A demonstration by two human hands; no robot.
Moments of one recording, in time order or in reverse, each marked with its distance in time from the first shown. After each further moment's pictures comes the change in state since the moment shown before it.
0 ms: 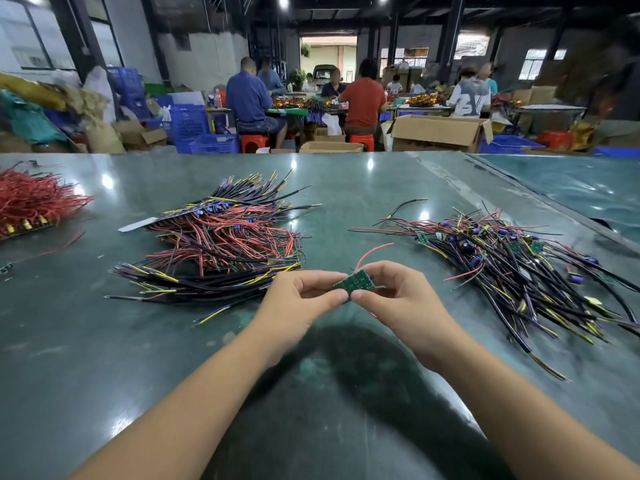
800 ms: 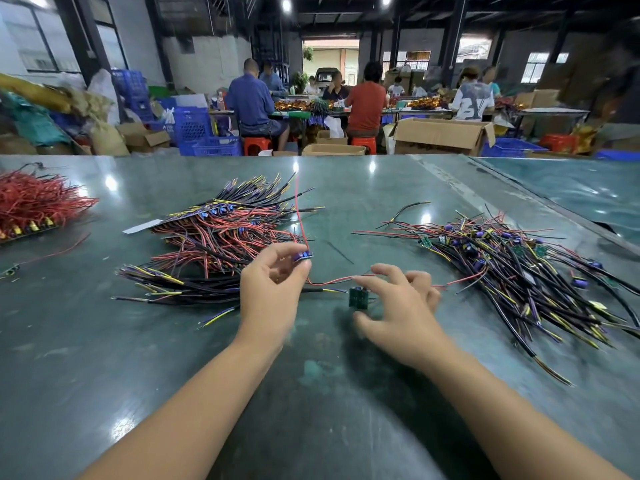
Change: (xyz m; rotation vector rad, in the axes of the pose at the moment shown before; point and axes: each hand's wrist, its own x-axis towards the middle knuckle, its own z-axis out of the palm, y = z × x) left_hand 0.009 -0.003 -0.011 0.014 0.508 0.186; right_hand 0.002 0.012 0.008 -1.012 0.100 -0.112
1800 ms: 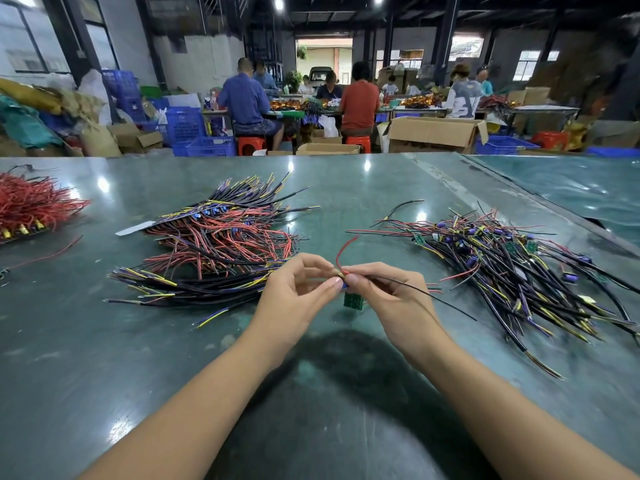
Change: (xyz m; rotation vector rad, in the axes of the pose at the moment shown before) left_hand -0.015 0.007 0.008 -0.167 -0.393 -0.155; right_hand 0.003 -0.009 -0.006 1.186 0.108 -0.085
